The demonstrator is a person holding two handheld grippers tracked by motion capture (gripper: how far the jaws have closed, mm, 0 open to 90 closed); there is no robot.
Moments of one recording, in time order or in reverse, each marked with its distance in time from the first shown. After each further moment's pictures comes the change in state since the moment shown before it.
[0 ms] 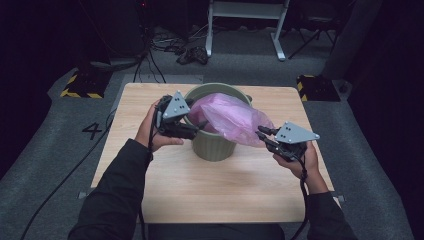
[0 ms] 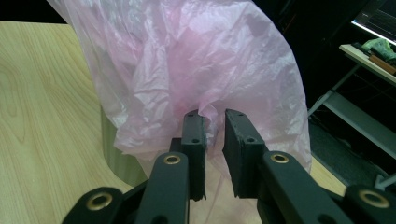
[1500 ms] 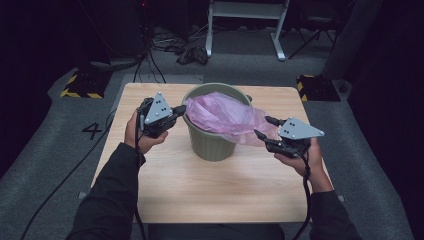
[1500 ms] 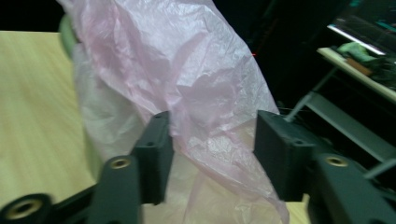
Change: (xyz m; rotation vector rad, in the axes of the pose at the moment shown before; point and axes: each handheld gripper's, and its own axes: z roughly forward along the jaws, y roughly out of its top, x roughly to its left) left arm 0.028 -0.031 -0.030 -0.053 0.126 -0.044; right arm -0.007 0.011 -0.008 -0.010 -0.040 -0.003
